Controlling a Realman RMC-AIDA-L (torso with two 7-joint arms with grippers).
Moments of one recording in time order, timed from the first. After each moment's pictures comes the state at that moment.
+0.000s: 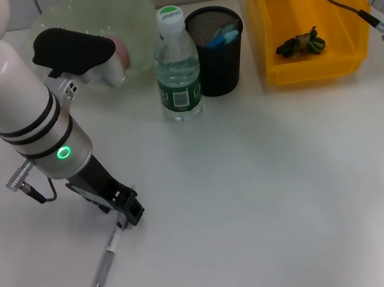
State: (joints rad) left arm -0.77 -2.08 1.54 1.03 2.62 1.56 -2.88; right arm 0.62 2.09 -1.02 -0.44 -0.98 -1.17 0.91
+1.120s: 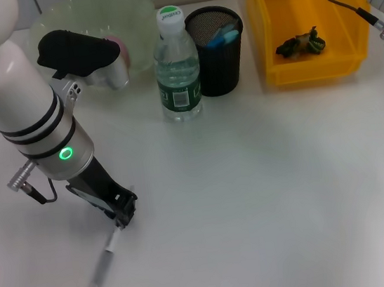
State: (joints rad) left arm -0.79 -2.08 1.55 1.00 2.62 1.57 -2.88; right arm 0.63 2.09 -1.02 -0.44 -0.98 -1.17 0.91
